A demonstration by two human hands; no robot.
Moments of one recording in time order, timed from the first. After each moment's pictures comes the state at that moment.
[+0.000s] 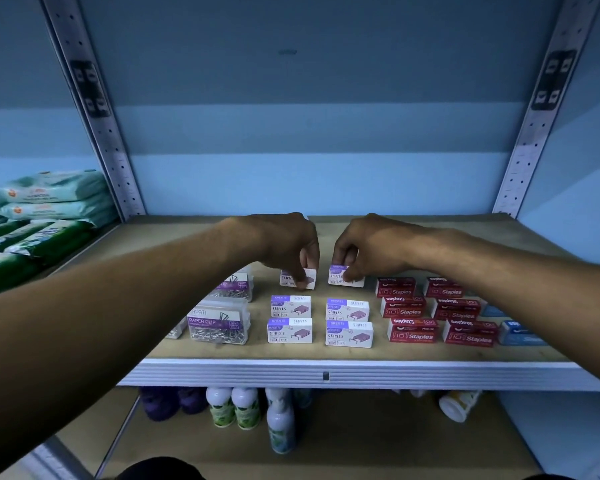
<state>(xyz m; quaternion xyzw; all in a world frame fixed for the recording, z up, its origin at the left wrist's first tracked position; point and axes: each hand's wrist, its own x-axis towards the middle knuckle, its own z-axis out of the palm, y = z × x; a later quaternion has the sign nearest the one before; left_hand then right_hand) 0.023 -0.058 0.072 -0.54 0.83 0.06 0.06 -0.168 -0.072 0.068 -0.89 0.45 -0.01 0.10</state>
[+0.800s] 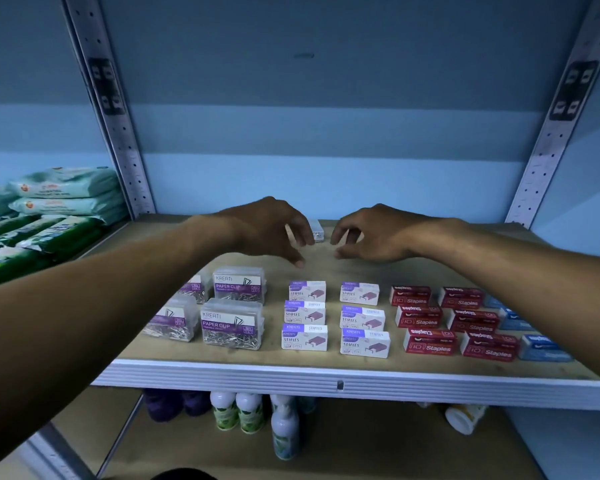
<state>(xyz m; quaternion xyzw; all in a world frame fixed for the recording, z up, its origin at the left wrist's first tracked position) 0.072 -0.056 0.082 -0.55 0.82 0.11 -0.09 -0.152 -0.089 0.083 -0.88 0.47 -0.02 0.08</state>
